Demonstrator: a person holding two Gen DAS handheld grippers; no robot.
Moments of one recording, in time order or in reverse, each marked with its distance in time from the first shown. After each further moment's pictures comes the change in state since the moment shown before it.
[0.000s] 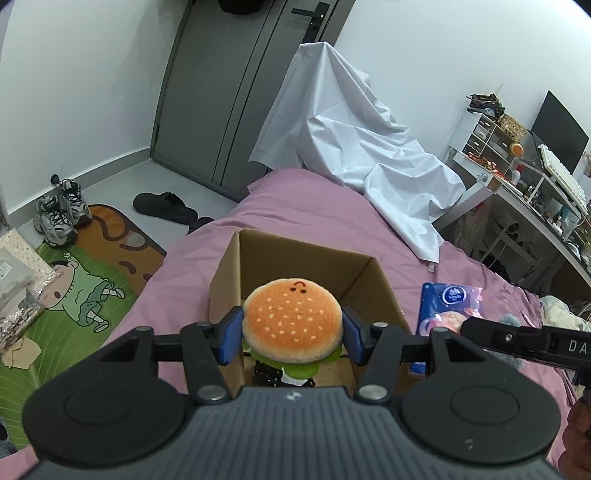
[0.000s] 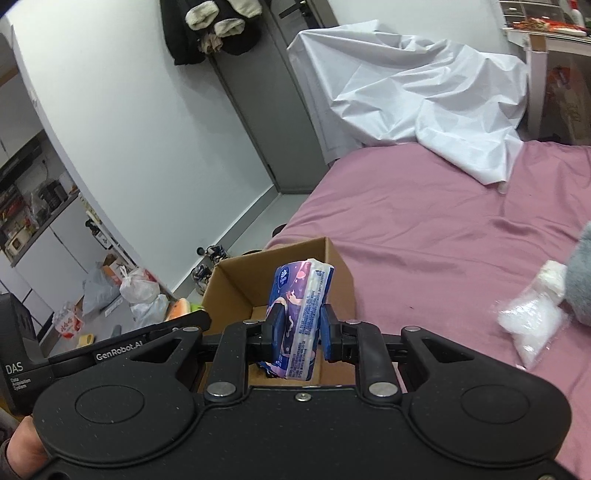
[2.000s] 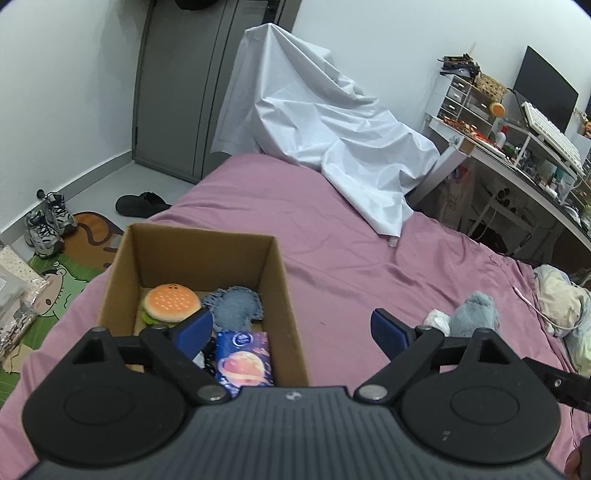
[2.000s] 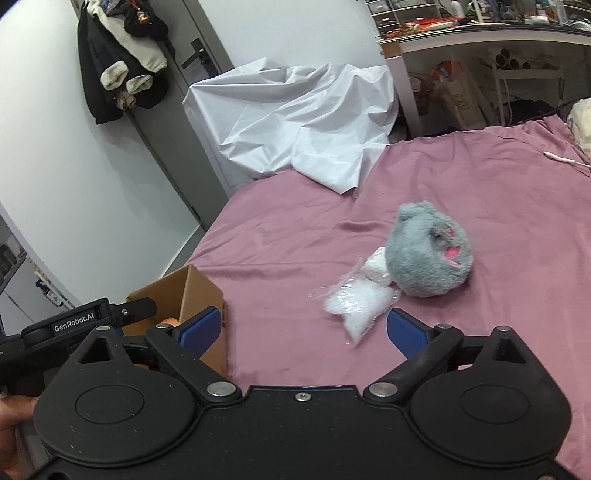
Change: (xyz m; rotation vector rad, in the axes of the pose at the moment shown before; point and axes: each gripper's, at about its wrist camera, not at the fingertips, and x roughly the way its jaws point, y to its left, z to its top) left arm 0.012 -0.118 -0.009 0.096 0.053 0.035; right arm -0.098 -0.119 -0.029 0.195 -0.113 -0.191
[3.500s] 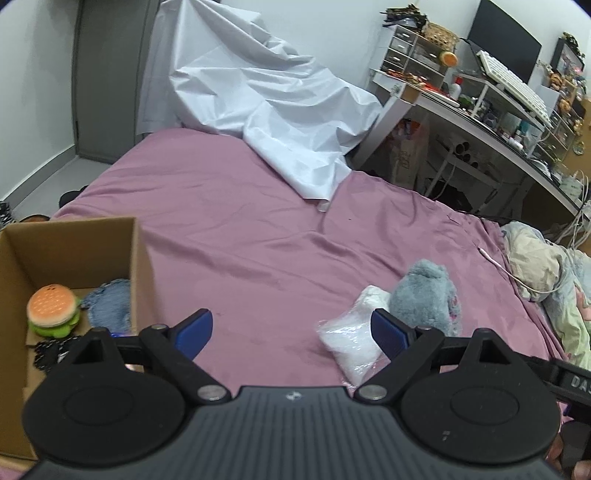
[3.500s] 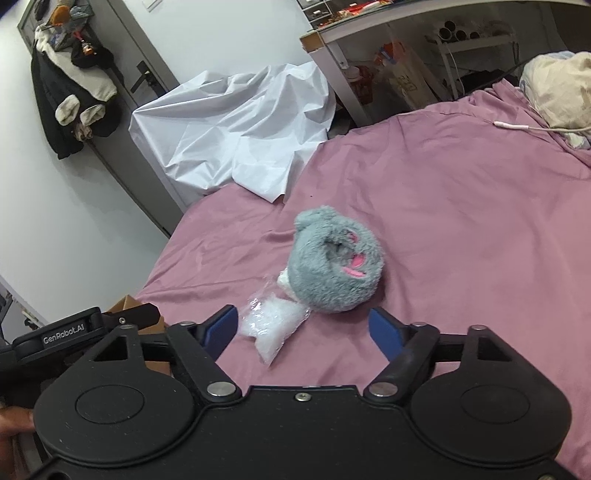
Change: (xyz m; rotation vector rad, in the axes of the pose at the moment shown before) left arm 0.060 -0.089 -0.009 0.101 0.092 -0.111; right arm 0.019 -0.093 0.014 0.131 0.003 -0.027
